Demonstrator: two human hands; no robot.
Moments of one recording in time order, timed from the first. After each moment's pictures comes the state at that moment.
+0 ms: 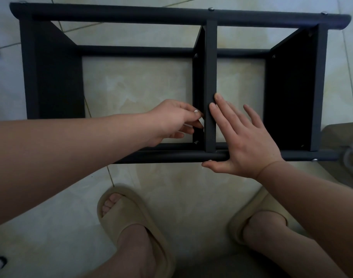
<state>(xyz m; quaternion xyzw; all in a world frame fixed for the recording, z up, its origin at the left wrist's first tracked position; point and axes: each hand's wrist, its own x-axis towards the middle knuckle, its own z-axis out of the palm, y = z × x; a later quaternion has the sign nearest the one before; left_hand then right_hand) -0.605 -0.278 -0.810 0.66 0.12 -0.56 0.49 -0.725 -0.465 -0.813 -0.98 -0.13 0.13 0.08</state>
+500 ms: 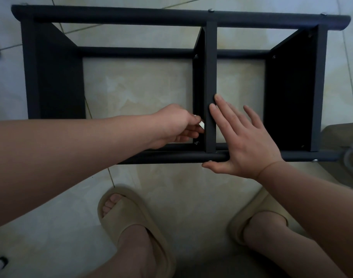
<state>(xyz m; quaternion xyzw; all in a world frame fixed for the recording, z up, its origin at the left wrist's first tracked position) -0.609 -0.284 -0.810 0.63 0.15 -0.58 0.50 -0.724 -0.465 -0.813 -0.98 -0.13 0.13 0.07</state>
